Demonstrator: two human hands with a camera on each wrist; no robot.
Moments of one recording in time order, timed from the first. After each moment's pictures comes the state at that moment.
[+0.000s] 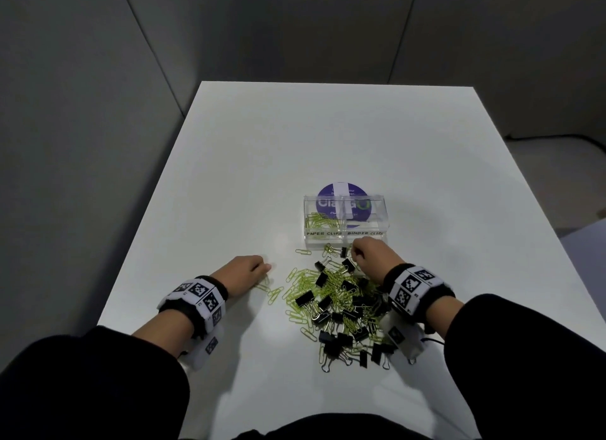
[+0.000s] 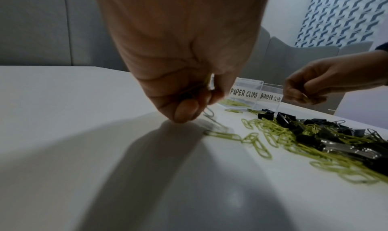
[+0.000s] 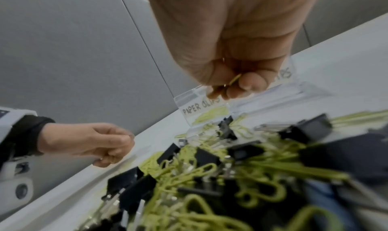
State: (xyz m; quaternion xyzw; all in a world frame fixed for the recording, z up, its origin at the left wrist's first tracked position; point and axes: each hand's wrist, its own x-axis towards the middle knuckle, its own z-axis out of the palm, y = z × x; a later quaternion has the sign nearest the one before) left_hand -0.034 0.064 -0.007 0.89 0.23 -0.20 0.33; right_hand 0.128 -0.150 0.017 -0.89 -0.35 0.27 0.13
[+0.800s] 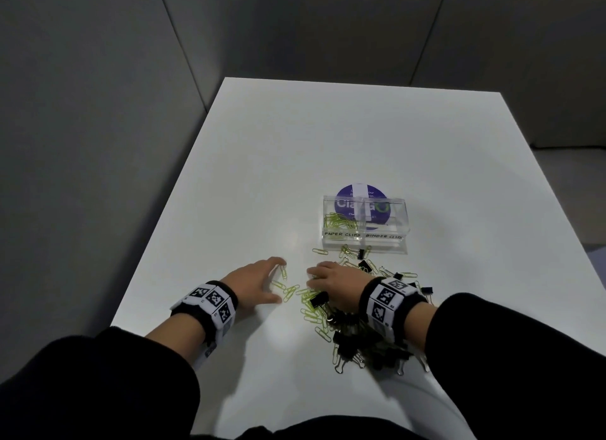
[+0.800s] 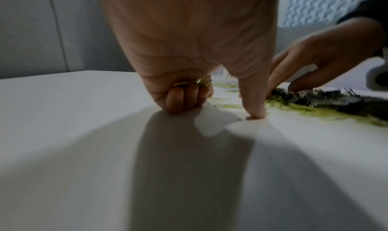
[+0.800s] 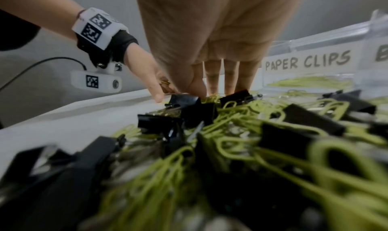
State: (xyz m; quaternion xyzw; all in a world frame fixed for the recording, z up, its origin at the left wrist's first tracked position) left_hand -0.056 0.066 -0.012 0.91 0.16 -0.25 0.28; right_hand 0.079 -0.111 -0.013 -0.70 -0.67 0.24 -0.04
